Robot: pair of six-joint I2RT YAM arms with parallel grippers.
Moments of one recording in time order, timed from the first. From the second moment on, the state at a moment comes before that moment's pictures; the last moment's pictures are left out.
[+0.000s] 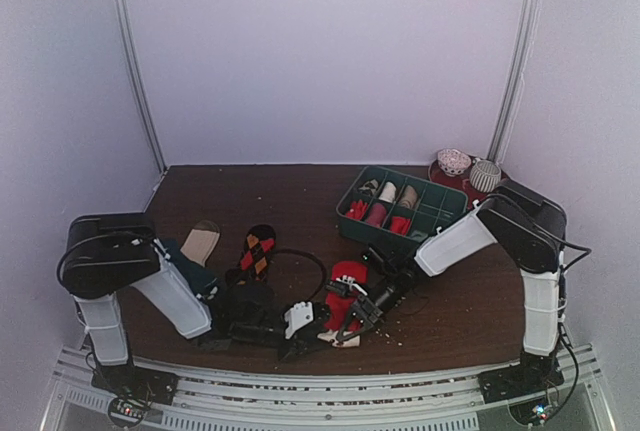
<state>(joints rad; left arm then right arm) -1.14 1.90 0.51 0.92 0.29 0.14 0.81 2.05 0.98 -0.13 -1.12 0.26</state>
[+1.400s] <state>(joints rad) -0.98 1.96 0.85 0.32 0.64 -0.20 1.14 1.43 0.53 0.22 -0.05 -0.24</state>
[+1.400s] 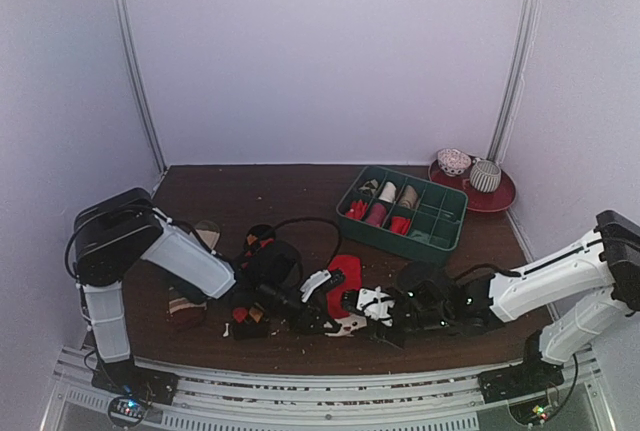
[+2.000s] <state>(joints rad) -0.97 1.97 0.86 0.31 0.68 -0.17 1.14 1.64 0.60 0.25 0.00 -0.24</state>
